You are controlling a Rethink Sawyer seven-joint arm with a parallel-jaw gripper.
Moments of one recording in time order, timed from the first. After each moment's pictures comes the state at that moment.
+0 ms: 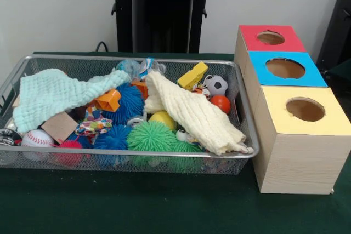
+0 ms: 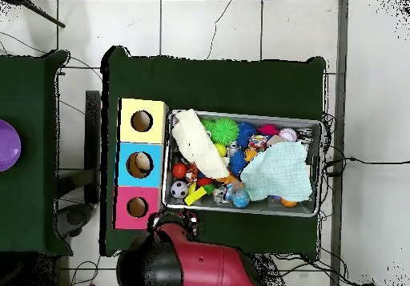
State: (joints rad) arm -0.14 -1.17 -0.02 2.21 -0.03 0.43 1.57
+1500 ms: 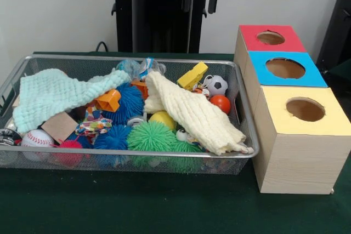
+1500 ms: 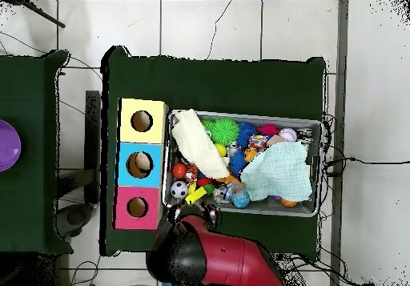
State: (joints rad) arm -0.22 -1.06 -0.02 2.21 -0.08 0.28 1.57
